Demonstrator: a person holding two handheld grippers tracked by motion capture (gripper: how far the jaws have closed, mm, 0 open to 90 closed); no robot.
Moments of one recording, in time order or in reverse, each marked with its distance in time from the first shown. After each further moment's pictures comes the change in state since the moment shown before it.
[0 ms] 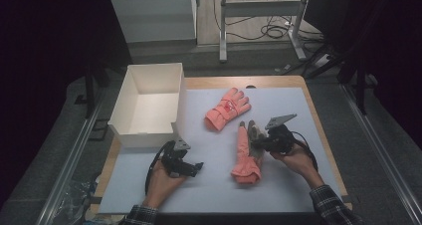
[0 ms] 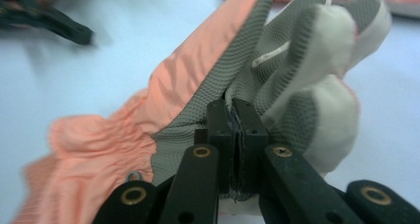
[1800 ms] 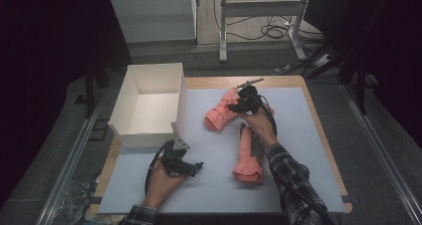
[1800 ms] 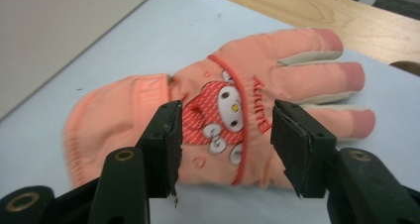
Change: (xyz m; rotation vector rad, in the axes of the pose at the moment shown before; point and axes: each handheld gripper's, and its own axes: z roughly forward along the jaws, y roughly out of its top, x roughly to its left) left arm 0.002 0.000 -0.001 -0.008 -0.015 -0.011; right arm -0.059 0.116 0.084 -0.063 -0.279 0.189
